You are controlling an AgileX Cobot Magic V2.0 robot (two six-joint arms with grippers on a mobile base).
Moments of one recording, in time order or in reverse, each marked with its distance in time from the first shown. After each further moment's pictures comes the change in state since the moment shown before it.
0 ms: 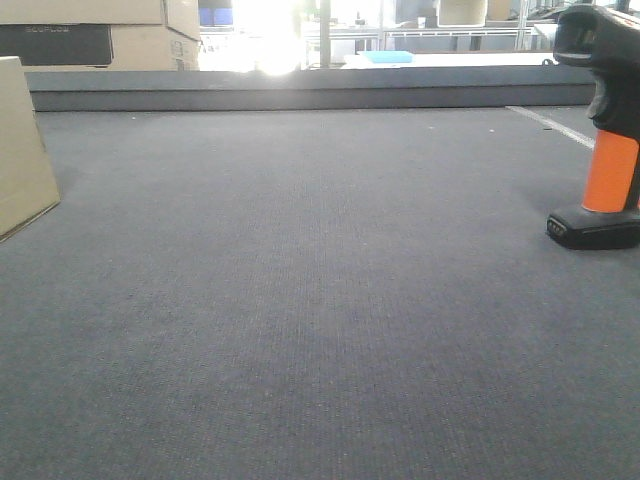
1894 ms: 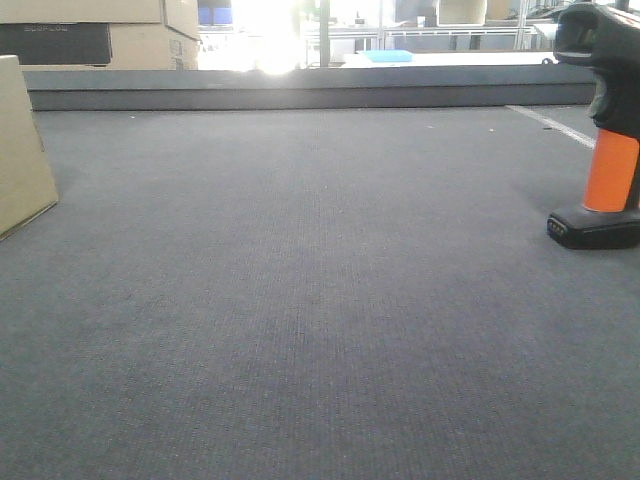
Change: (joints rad) left arm 0.110 0.927 -0.611 -0.014 0.402 0.088; right arm 0.000 0.000 0.000 0.000 0.000 0.000
